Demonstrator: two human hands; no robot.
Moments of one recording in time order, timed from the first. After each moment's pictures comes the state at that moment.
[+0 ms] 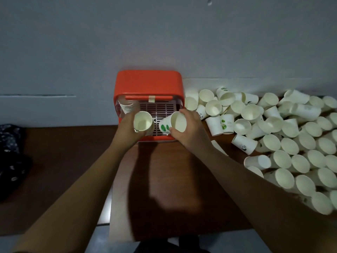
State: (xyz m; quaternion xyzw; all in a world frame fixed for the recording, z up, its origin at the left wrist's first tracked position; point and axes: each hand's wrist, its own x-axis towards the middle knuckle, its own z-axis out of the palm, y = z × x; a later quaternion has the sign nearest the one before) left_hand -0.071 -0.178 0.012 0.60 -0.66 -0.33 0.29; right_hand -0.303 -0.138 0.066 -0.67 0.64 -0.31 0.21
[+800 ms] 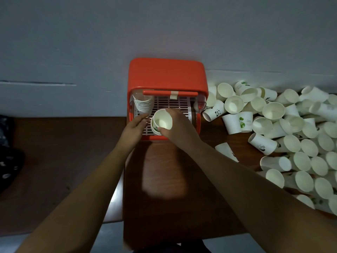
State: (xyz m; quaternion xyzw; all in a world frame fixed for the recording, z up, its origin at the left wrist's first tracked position) left_hand -0.025 -0.201 -0.035 0.60 -0.50 -0.54 0.31; right_hand -0.201 -0.193 0.022 -0.70 0.64 -0.19 0.27
